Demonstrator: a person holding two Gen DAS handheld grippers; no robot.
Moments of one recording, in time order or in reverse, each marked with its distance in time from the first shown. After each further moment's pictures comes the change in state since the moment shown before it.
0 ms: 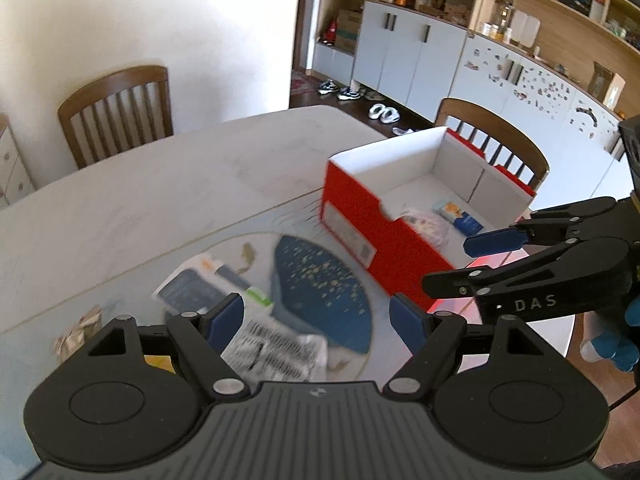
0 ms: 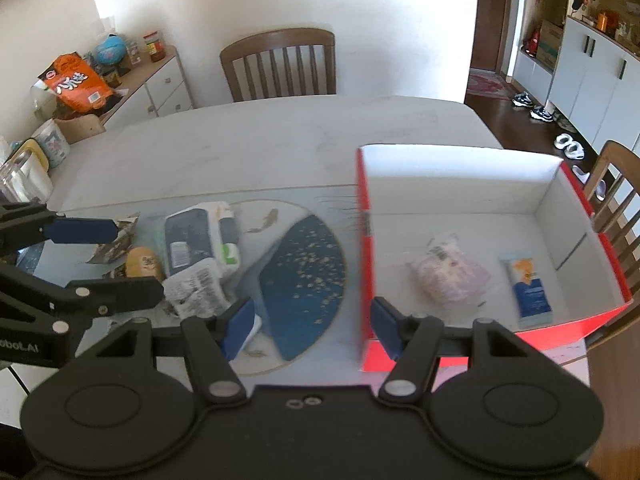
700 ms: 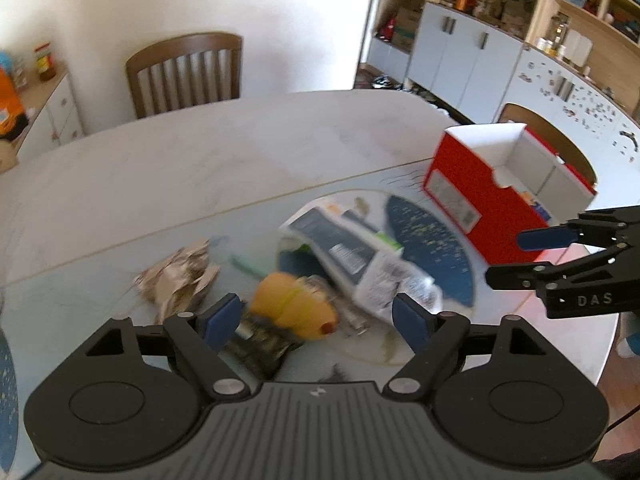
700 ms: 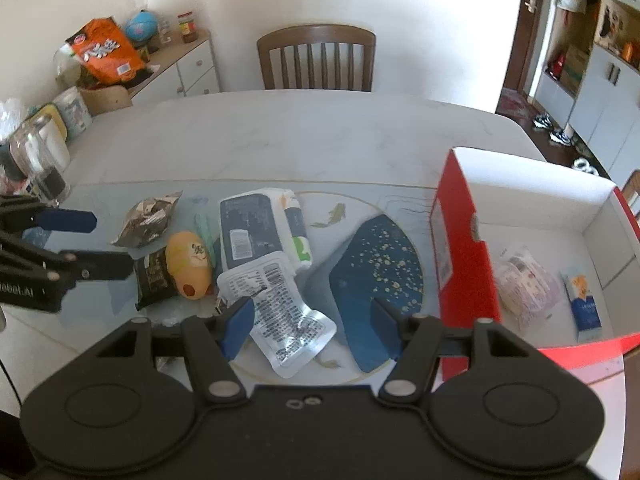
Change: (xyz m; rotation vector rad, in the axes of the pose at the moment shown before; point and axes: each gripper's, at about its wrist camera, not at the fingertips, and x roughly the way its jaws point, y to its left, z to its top) left arm -0.016 0.111 -0.059 -0.118 0.020 0.092; right arm 0.037 0.077 -0.012 -0.100 0.000 0.002
